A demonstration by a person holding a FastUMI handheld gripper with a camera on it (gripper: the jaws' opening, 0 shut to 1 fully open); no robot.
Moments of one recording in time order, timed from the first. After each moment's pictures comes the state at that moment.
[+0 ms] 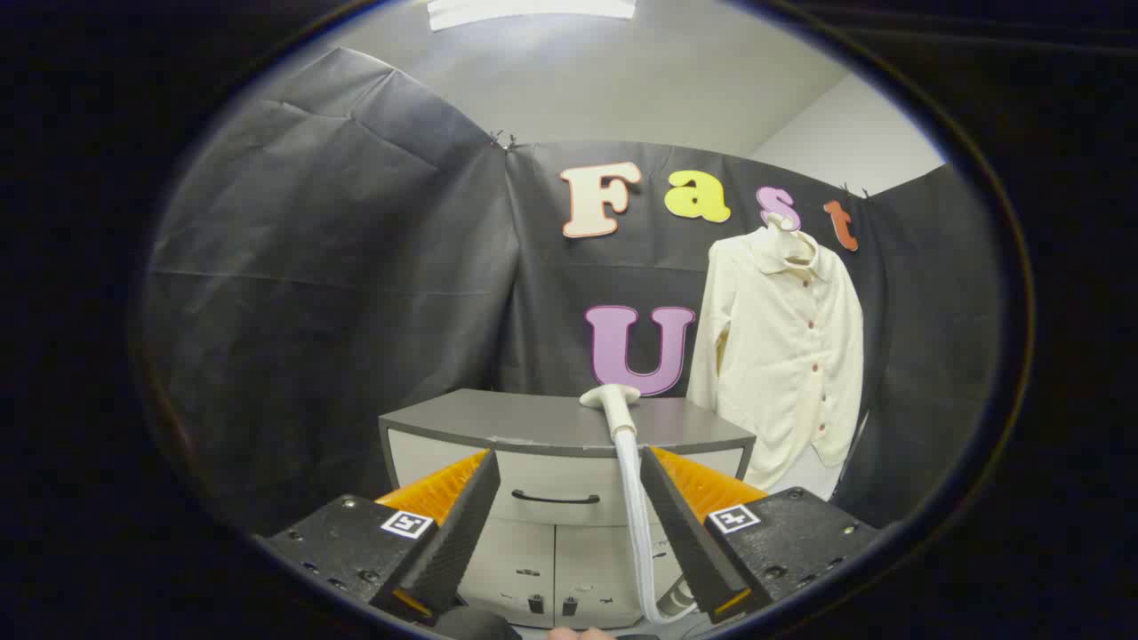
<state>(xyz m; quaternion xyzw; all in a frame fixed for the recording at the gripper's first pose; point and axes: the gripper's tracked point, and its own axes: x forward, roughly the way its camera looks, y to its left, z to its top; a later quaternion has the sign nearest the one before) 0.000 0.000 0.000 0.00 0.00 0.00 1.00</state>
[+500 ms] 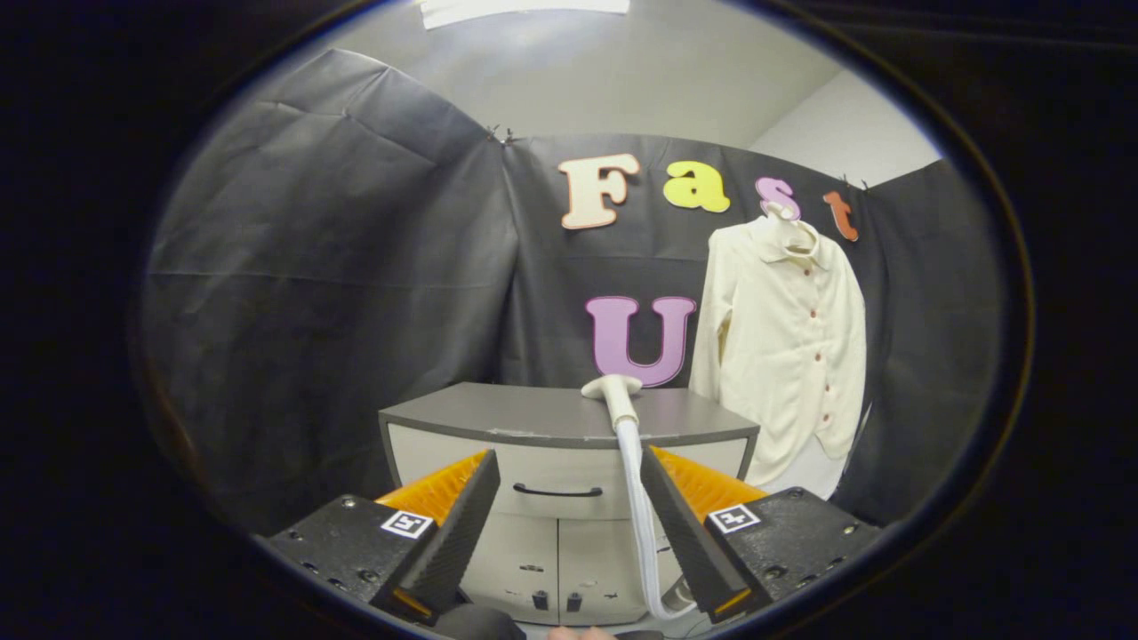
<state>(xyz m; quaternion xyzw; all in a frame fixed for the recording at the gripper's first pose) 0.001 0.000 -0.009 0.01 0.01 0.00 1.00</state>
